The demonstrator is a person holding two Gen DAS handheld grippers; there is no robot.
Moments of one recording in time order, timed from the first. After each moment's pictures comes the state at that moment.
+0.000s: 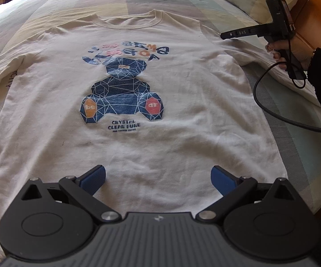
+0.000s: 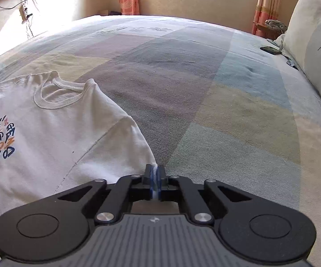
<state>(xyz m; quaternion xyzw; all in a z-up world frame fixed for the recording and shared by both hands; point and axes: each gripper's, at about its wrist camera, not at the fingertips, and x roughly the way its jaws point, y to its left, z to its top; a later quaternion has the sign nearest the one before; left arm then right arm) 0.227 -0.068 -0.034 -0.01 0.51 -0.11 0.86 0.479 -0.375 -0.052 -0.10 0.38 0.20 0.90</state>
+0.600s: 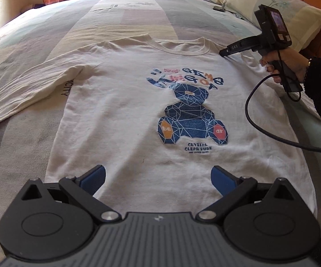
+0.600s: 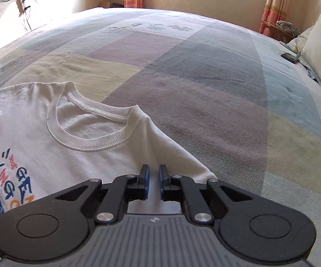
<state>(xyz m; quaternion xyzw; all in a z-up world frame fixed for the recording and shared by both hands) 0.223 0.018 -0.018 -0.03 0.46 -0.04 0.88 0.528 -0.259 -0.052 -0.09 0.39 0.18 0.90</state>
